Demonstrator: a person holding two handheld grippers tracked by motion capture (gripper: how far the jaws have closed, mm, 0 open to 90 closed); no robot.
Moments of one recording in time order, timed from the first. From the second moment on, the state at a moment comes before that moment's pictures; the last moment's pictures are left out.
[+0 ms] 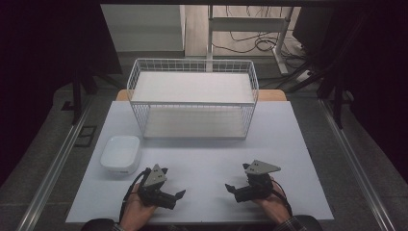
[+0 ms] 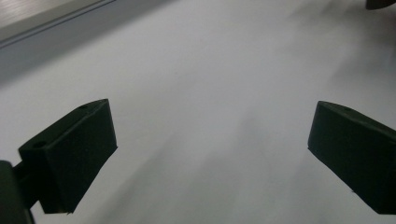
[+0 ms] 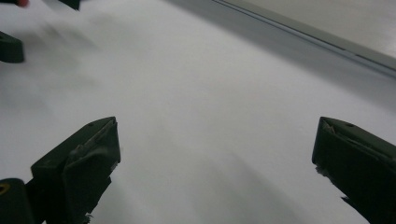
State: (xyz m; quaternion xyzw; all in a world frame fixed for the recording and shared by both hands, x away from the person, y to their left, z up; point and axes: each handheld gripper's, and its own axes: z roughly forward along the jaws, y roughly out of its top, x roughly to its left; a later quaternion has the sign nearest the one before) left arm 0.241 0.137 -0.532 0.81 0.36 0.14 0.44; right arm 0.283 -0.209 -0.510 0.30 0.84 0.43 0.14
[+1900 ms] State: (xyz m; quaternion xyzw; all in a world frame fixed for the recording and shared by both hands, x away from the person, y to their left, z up) left arm 0.303 0.263 -0.486 0.74 0.50 0.22 0.40; right arm 0.289 -0.209 -0.512 0.32 0.84 0.42 0.13
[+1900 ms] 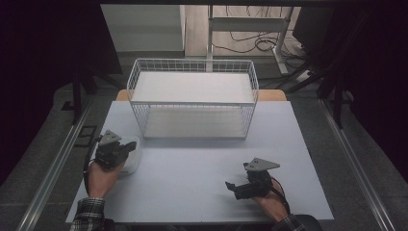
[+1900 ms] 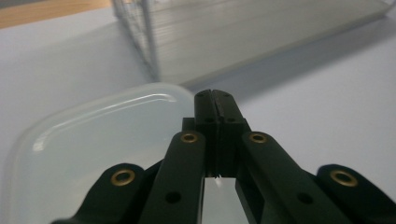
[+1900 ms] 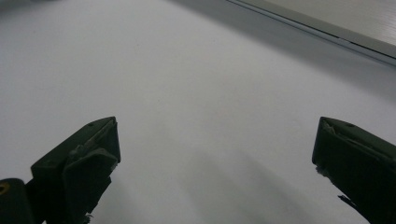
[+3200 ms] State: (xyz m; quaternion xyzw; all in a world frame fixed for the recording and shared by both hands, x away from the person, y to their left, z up) left arm 0.271 0.314 -0.523 0.72 0.57 0.21 0.34; right arm 0.286 -0.205 -0.514 0.31 0.85 0.40 0.13
